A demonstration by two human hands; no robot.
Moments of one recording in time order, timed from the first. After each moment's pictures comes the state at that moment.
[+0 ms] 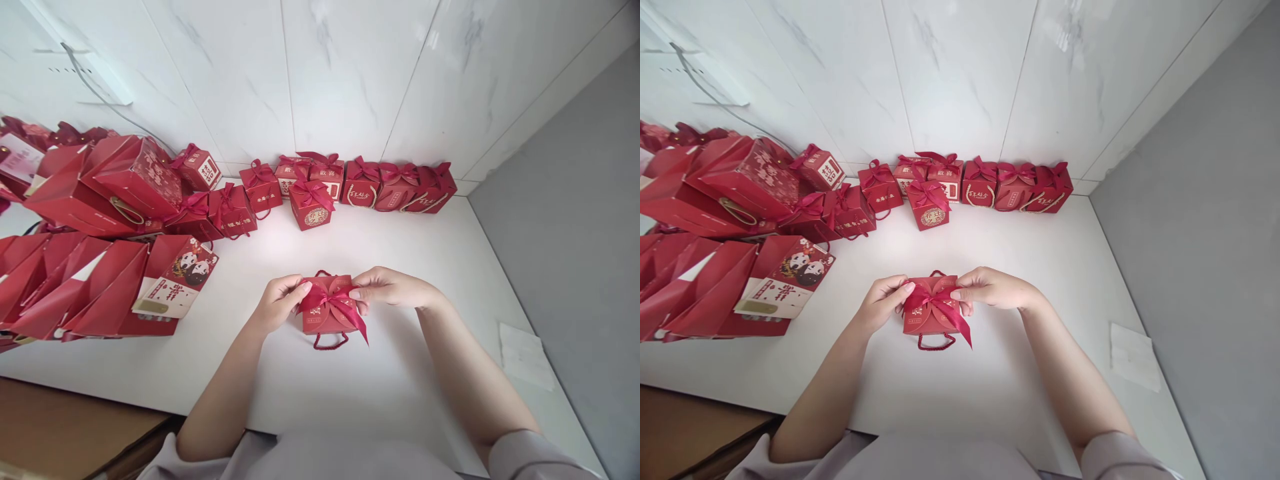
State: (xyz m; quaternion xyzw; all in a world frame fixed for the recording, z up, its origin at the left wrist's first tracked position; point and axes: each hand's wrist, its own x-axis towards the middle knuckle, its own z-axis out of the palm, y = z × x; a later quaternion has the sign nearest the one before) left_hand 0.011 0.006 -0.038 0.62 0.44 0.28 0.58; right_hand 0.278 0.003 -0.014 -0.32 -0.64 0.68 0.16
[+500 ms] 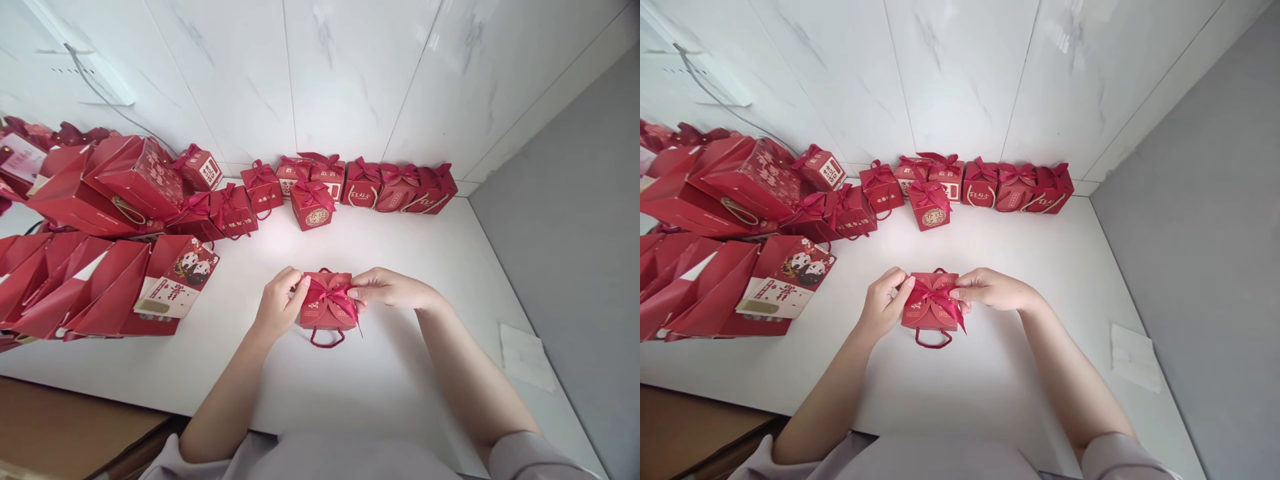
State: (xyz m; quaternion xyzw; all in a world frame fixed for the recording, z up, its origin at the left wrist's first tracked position) left_hand 0.020 -0.001 -0.037 0.74 0.48 0.35 0.31; right_hand 0.275 0.002 -0.017 -0.34 -0.65 0.66 0.18
